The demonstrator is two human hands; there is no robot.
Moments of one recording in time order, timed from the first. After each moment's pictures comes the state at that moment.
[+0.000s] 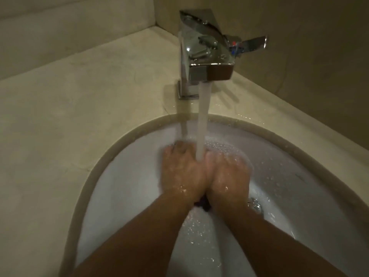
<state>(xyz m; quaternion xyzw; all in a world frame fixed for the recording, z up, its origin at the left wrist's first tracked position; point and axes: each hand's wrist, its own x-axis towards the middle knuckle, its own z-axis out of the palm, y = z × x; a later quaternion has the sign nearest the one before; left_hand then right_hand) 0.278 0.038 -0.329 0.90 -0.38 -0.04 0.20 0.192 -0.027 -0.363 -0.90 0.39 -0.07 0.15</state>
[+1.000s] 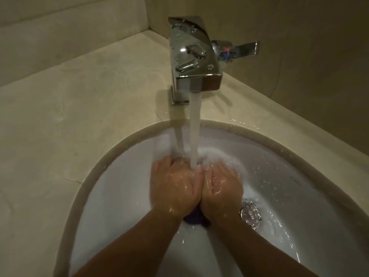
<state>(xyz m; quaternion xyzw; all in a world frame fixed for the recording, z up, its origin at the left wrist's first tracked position) 0.278 0.061 -0.341 0.89 -0.43 0.04 0.17 0.196 -0.011 -0.374 -0.82 0.38 -0.37 0.23</state>
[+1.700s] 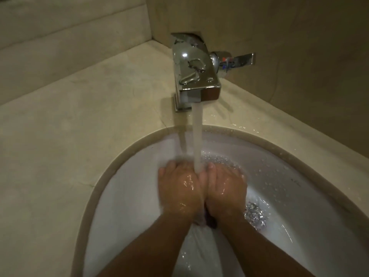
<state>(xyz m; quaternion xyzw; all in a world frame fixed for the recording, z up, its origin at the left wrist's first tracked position) 0.270 0.049 -0.328 0.92 -0.35 -0.04 0.18 0.198 -0.017 -0.364 -0.85 0.41 -0.26 0.19</state>
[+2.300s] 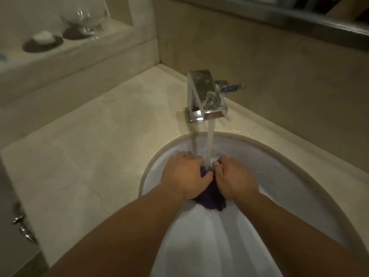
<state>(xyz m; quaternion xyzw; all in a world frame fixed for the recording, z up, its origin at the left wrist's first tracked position) 0.307 0.092 -0.253 0.84 -0.52 -0.16 0.07 0.185 -0.004 -0.281 -0.87 0.45 0.02 0.18</state>
